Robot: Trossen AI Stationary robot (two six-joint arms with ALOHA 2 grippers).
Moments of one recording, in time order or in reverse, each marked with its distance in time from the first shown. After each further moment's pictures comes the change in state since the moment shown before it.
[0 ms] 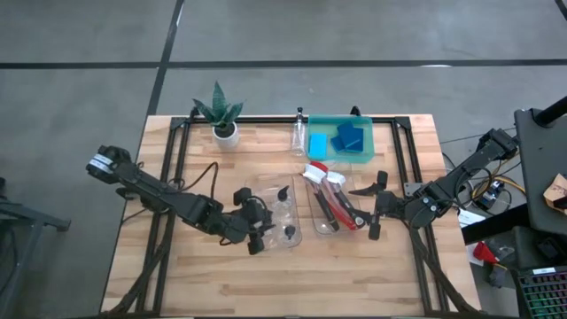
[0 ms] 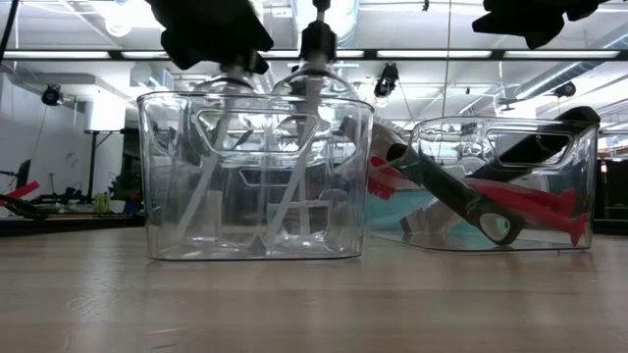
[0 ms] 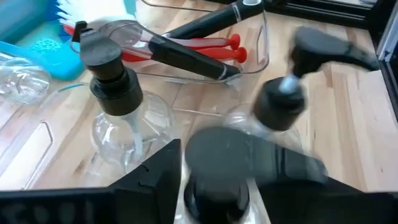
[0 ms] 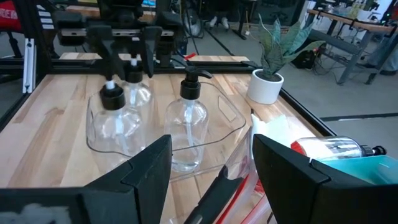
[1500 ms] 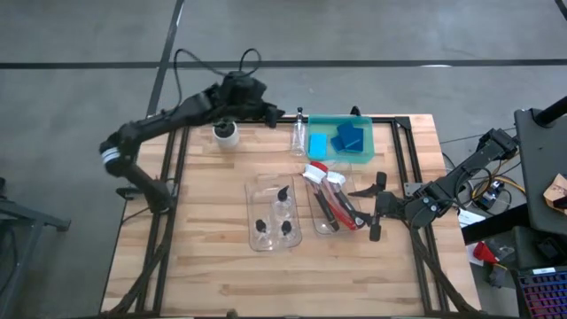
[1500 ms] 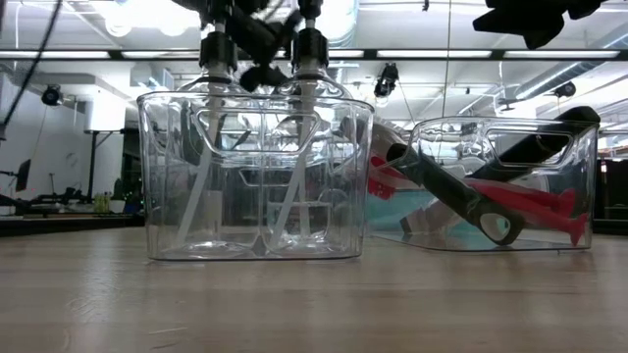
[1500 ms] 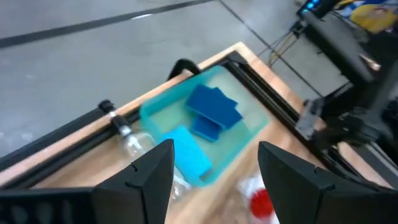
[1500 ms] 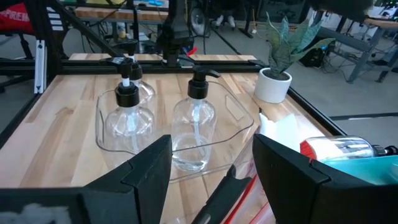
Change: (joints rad) left arm 0.972 0.106 0.471 -0.171 0.651 0.062; right arm 0.000 0.000 0.000 0.004 -0.029 0.011
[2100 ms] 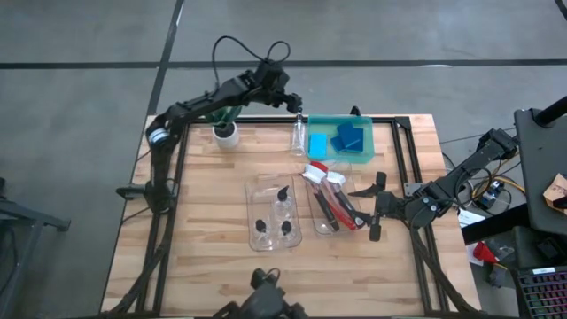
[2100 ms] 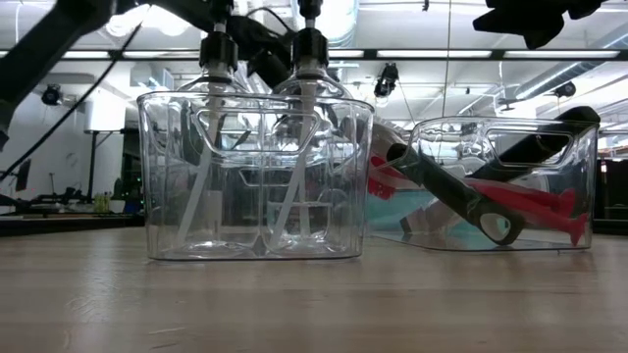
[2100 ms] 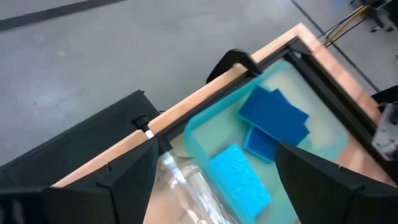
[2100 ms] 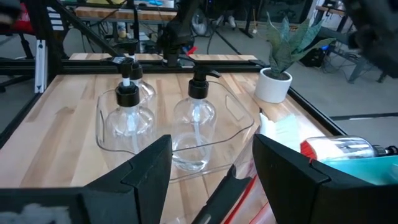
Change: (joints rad) left arm 0.101 0.439 0.369 -0.095 0.003 0.064; right arm 0.000 0.000 0.000 0.000 -0.001 0.000
